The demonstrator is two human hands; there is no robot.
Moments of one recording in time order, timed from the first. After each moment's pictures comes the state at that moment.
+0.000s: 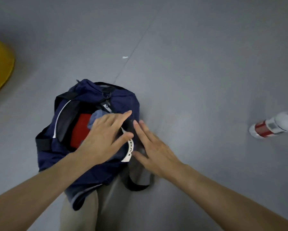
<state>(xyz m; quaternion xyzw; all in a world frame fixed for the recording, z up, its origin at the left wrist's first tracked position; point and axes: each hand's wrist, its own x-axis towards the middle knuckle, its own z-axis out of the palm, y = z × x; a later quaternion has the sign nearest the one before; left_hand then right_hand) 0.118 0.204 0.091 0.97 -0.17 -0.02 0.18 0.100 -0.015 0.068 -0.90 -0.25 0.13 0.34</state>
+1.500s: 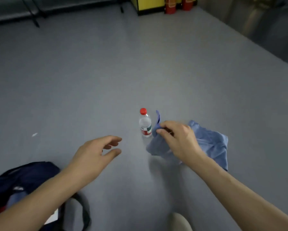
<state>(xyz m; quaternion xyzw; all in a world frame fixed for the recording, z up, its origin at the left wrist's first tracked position) 0.073 -0.127 0.288 0.91 -0.26 -0.17 0.27 -0.024 -0.383 0.250 -0.91 0.12 -0.14 0.36</state>
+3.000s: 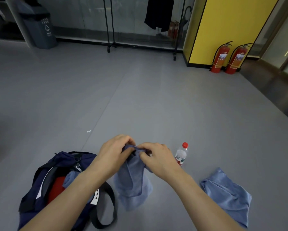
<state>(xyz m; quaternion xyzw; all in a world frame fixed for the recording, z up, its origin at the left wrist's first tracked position) 0.060 0.026 0.400 0.92 -0.22 0.02 0.31 0.024 -0.152 0.388 -0.94 -0.04 -0.01 0.33</state>
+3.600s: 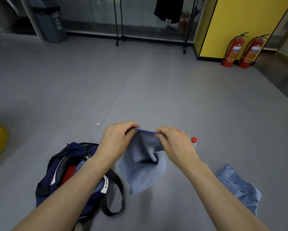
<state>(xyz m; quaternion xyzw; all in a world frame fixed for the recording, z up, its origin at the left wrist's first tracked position) 0.071 0.041 0.400 0.91 -0.18 0.12 0.35 0.025 -0.163 0.411 -0.97 -0.02 -0.07 0.21</state>
